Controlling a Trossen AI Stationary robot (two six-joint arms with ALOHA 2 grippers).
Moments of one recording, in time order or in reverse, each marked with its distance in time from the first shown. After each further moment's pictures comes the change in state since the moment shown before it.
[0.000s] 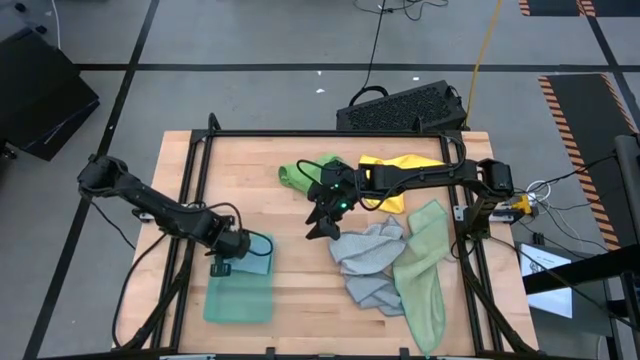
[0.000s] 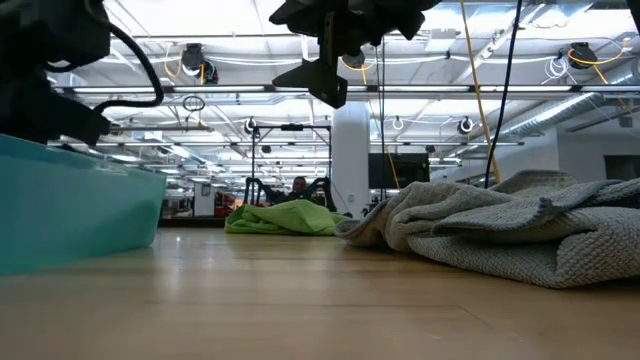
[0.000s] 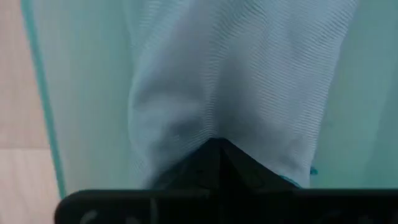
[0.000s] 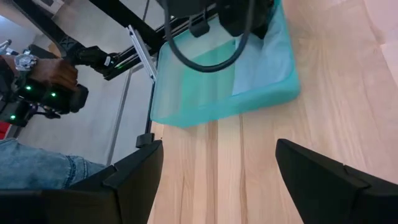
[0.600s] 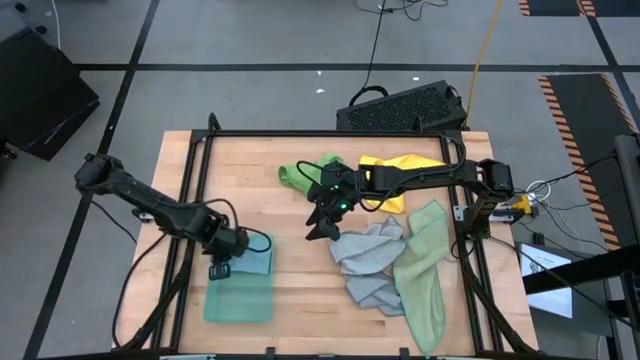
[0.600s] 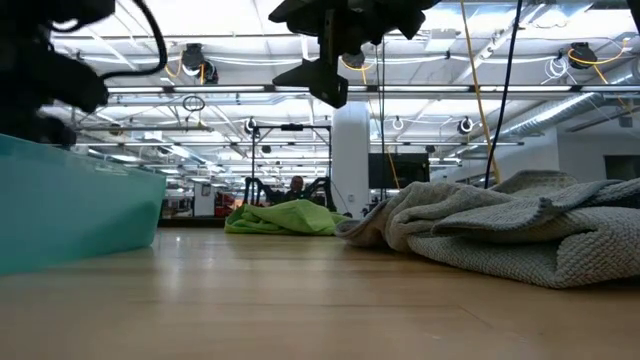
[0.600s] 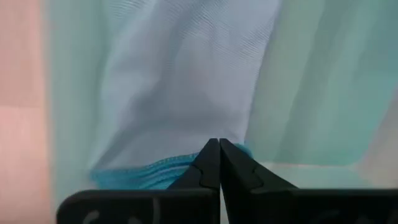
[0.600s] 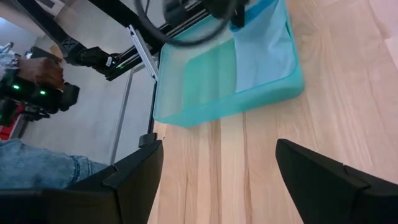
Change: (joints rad) left arm -0.009 -0.049 0.111 -0.130 0.120 -0.152; right arm 0.004 0.000 0.000 0.000 0.000 0.021
